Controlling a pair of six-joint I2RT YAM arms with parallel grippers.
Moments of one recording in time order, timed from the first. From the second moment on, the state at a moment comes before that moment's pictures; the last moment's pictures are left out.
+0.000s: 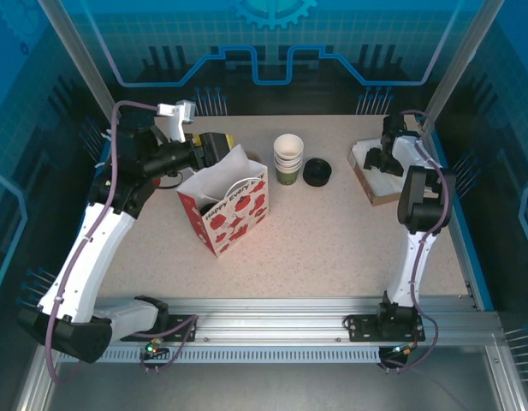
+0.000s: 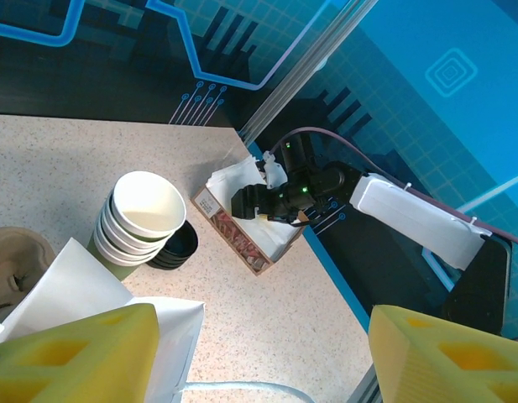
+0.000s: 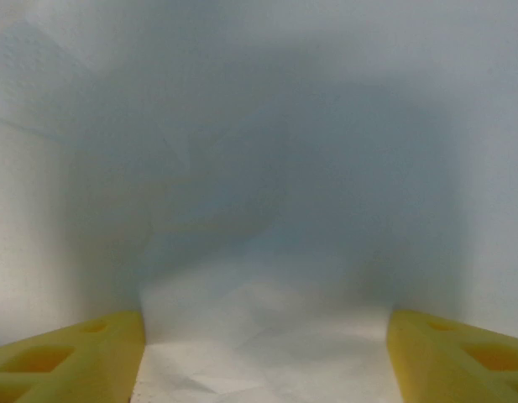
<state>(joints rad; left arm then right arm) -0.25 1.18 1.40 -0.50 0.56 -0.52 -0.12 2.22 1.78 -0.77 0.12 0.20</state>
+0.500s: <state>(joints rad) -0.25 1.16 1.36 -0.50 0.56 -0.51 -0.12 2.23 1.79 -0.77 0.09 0.19</state>
